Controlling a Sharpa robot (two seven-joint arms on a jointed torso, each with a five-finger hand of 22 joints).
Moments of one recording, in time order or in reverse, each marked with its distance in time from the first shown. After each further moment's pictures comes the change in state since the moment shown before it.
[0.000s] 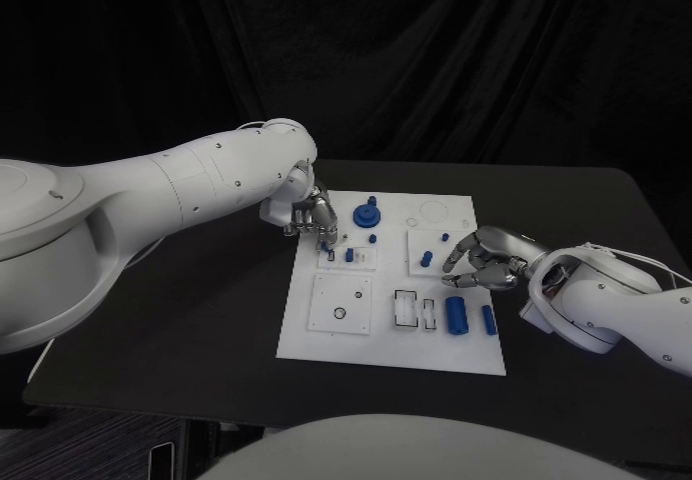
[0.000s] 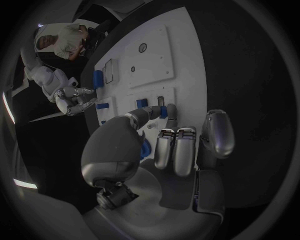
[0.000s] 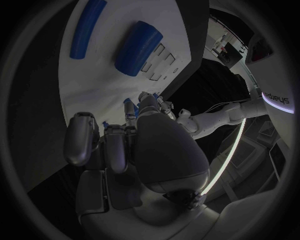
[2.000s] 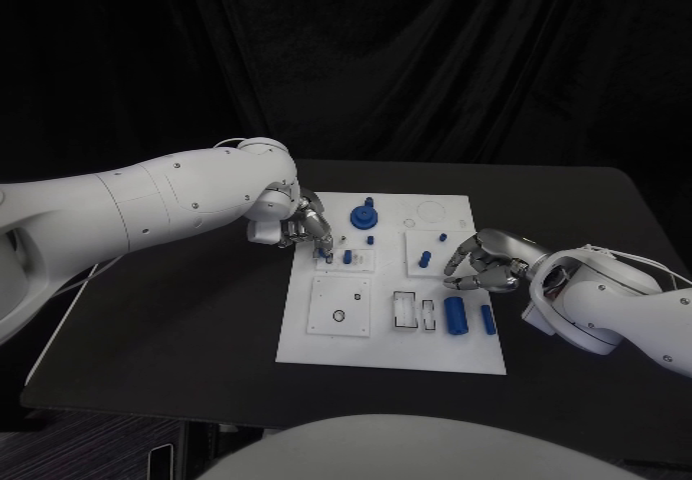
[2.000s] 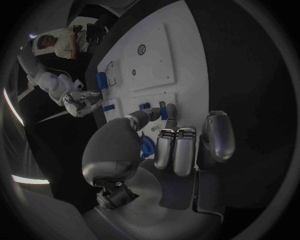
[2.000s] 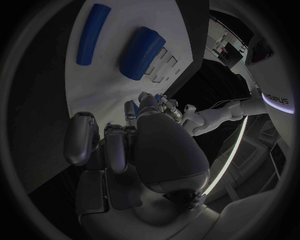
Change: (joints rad) left arm -0.006 -0.172 -0.004 0.274 -0.024 -0.199 0.042; left_hand -0.034 0.022 0.002 -0.001 0.016 0.031 -0.005 0.002 0.006 0.000 0.000 0.000 0.000 0.000 0.000 0.000 0.000 0.000 0.017 -0.009 0.024 0.000; right arm -0.008 -0.015 0.000 0.000 0.000 0.009 -0.001; right_hand 0.000 0.000 0.003 0.003 0.000 0.000 0.000 0.000 -0.001 0.000 0.000 0.000 0.000 0.000 -0.001 0.000 0.000 0.000 0.000 0.000 -0.005 -0.001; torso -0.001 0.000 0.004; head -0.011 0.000
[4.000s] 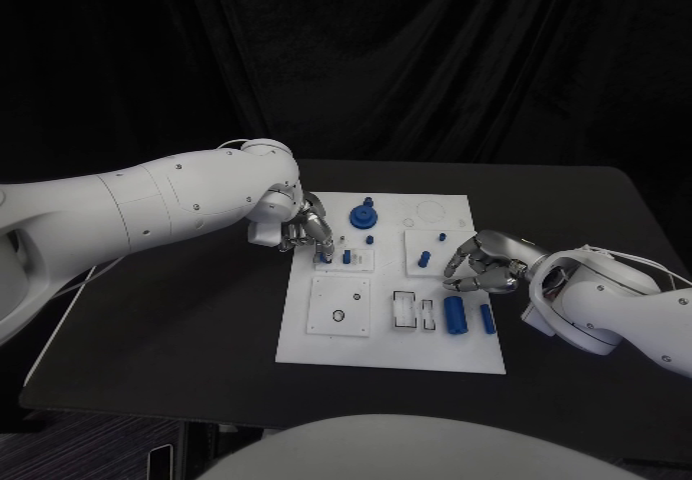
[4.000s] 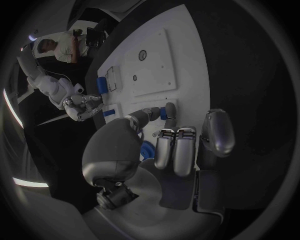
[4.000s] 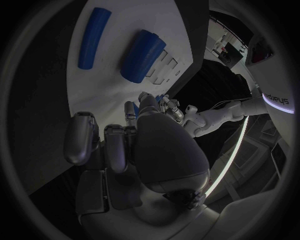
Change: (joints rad) left arm -0.001 0.003 0.001 0.014 -0.002 0.032 -0.018; left_hand -0.007 0.003 -0.007 -0.012 -0.056 0.023 -0.016 -0.041 -0.032 0.000 0.000 0.000 0.000 0.000 0.000 0.000 0.000 0.000 -0.018 0.000 -0.050 0.000; right arm -0.002 0.002 0.000 -0.001 0.000 0.010 -0.008; right_hand -0.005 0.005 0.000 0.000 -0.005 0.000 0.000 0.000 -0.003 0.000 0.000 0.000 0.000 0.001 0.003 -0.003 0.000 0.000 0.000 0.000 -0.004 0.000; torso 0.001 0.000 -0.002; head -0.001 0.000
